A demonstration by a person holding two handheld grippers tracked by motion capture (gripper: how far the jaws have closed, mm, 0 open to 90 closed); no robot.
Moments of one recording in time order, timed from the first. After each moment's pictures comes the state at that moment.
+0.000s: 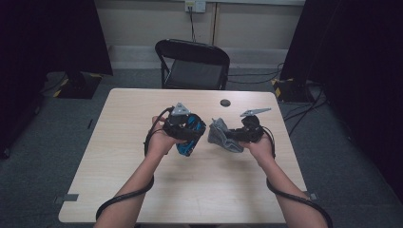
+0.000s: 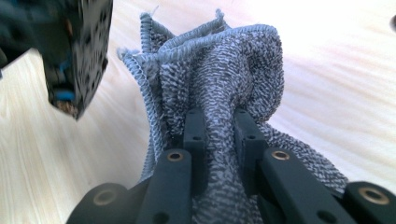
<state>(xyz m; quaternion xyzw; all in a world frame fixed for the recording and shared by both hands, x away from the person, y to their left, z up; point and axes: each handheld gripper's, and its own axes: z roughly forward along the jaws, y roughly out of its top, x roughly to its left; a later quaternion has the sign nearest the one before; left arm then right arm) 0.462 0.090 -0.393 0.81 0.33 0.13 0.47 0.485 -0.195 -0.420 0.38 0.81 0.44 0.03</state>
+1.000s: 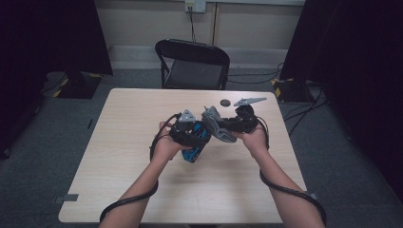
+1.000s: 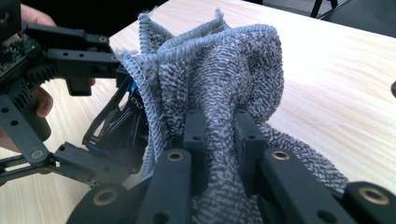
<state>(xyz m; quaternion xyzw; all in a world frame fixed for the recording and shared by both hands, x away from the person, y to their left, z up) 0.456 0.072 -0.408 0.83 0.31 0.11 0.46 0.492 -0.167 -0.386 0.35 0.81 0.47 0.05</state>
